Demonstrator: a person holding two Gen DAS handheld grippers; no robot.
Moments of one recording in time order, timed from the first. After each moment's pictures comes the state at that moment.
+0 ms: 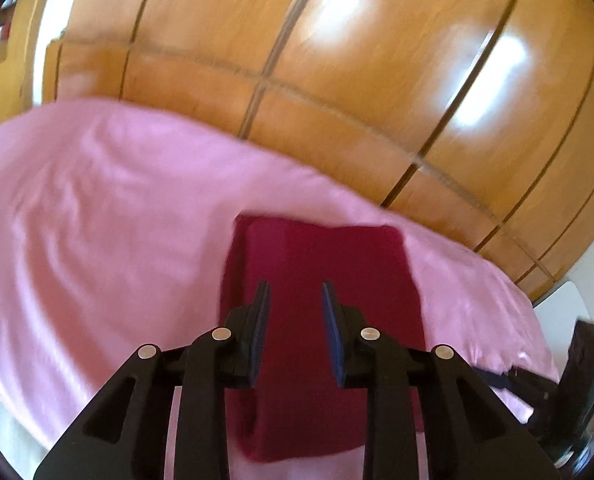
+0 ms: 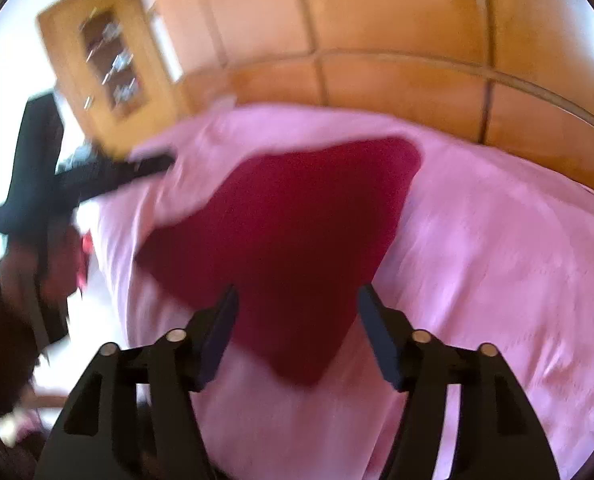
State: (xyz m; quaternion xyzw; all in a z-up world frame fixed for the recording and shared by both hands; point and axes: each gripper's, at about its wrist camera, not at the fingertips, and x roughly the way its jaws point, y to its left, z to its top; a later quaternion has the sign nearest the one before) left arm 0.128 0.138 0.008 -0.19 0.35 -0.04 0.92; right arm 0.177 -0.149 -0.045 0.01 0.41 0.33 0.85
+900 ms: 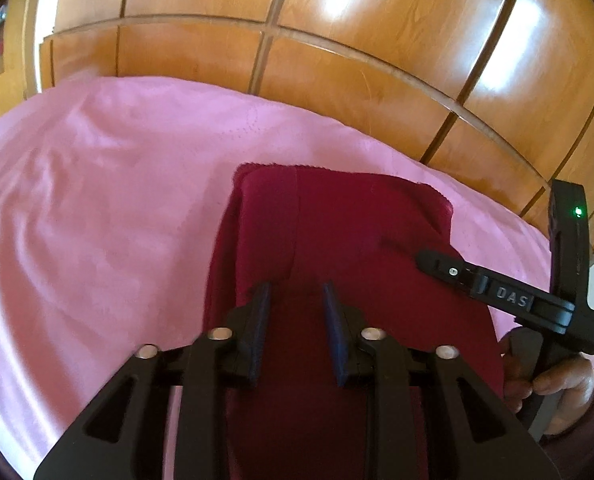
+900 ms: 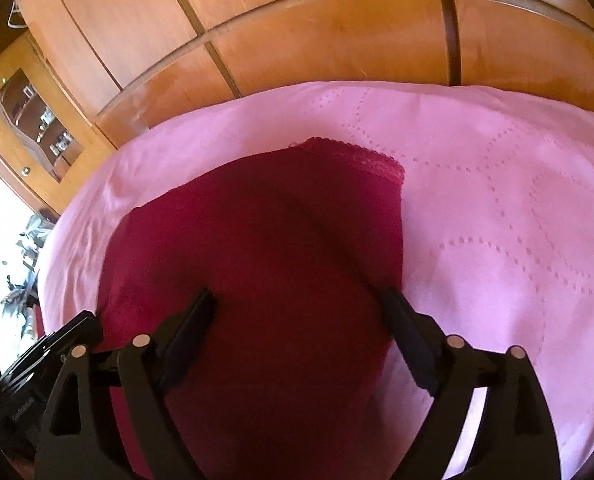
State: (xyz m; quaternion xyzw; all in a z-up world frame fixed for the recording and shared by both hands) left arm 0.171 0.119 -0.079 -0.15 0.40 0.00 0.90; right arm 0.304 -0.106 -0.120 0.09 0.48 0.25 0.84
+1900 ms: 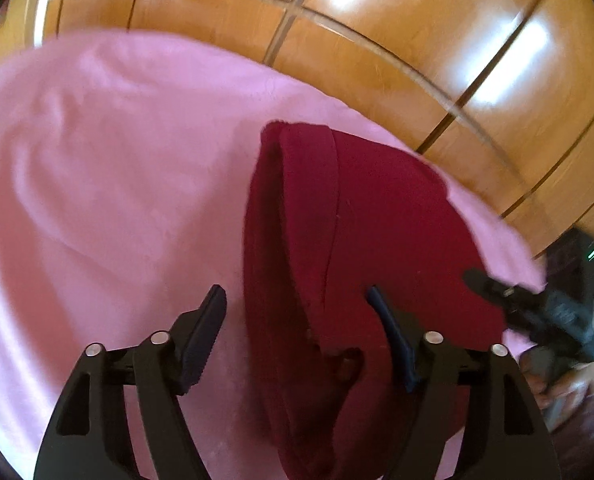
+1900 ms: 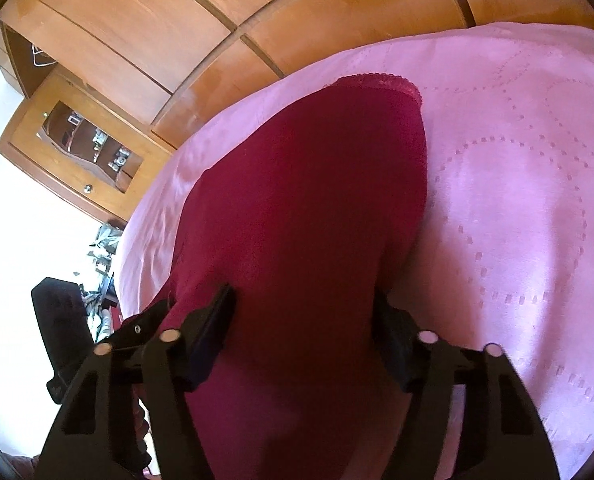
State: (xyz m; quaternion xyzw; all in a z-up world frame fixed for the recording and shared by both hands) left arm 0.144 0.161 -0.112 -0.24 0.41 -0.05 0.88; right arm 0.268 -0.120 -0.125 0.20 0.50 0.33 0.78
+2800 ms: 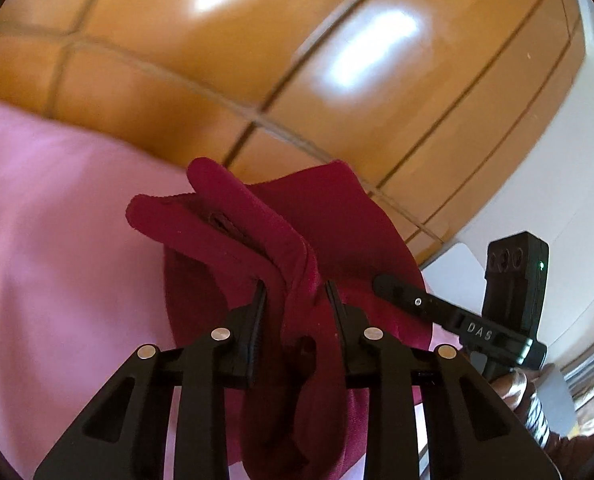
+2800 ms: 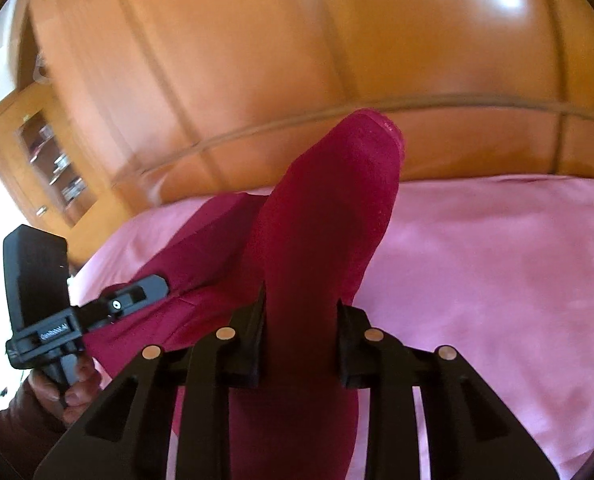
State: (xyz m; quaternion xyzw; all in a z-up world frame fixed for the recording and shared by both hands) left arm 0.251 -0.003 -0.027 -0.22 0.34 -0.29 0.86; right arm 0.271 -0.263 -0.020 0.13 0.37 0.22 0.89
